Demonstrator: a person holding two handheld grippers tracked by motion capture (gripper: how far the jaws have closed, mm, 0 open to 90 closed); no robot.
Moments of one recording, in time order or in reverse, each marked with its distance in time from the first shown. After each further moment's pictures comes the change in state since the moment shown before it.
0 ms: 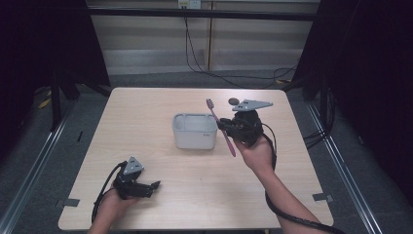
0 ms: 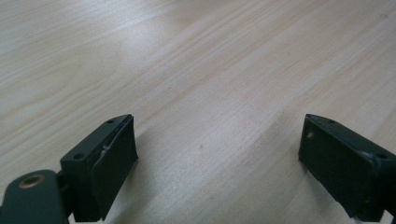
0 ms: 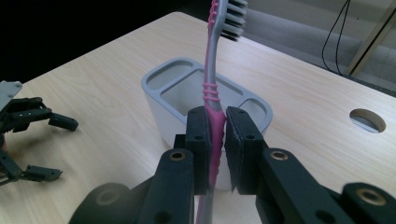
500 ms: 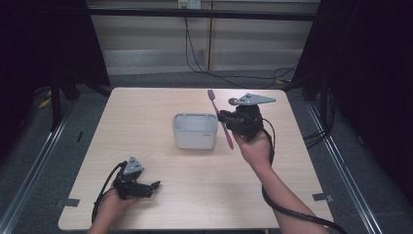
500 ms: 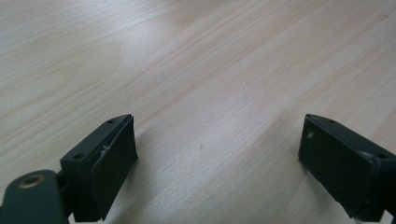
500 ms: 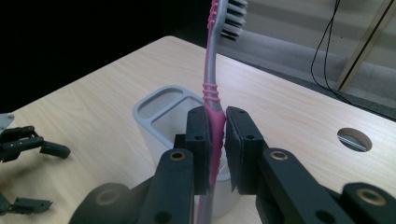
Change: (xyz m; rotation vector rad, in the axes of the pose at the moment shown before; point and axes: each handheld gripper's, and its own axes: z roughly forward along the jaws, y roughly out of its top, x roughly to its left) left arm 0.000 0.000 0.000 0.002 -0.002 0.001; right arm -0.005 0.012 0.001 -0.080 -0.025 0.020
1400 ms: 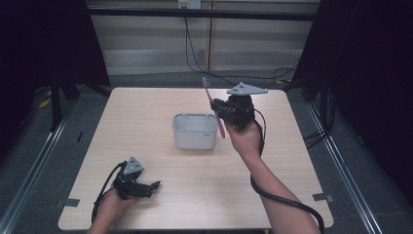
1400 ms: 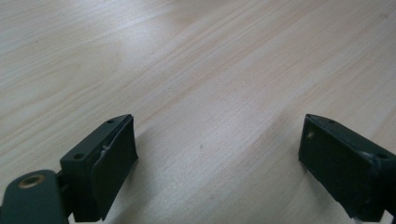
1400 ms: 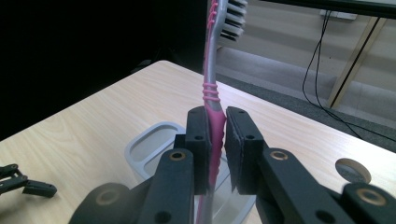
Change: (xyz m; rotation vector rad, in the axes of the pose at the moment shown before) left arm 0.000 0.000 0.000 0.003 -0.002 0.004; right arm 0.004 0.022 0.020 -0.070 -0.034 -0.001
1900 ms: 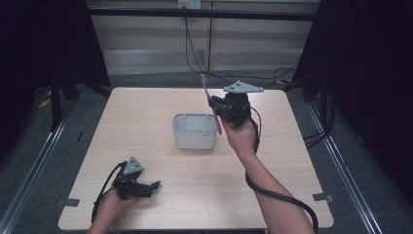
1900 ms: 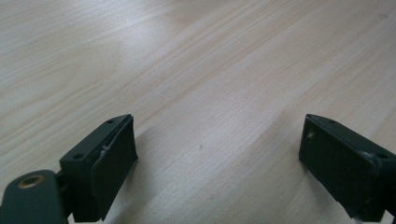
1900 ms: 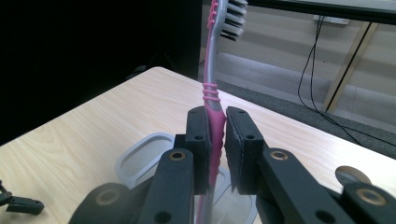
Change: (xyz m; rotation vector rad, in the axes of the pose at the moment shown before) left arm 0.000 0.000 0.000 0.003 -0.003 -0.001; right arm -0.001 0.001 0.013 -0.023 -0.020 0.007
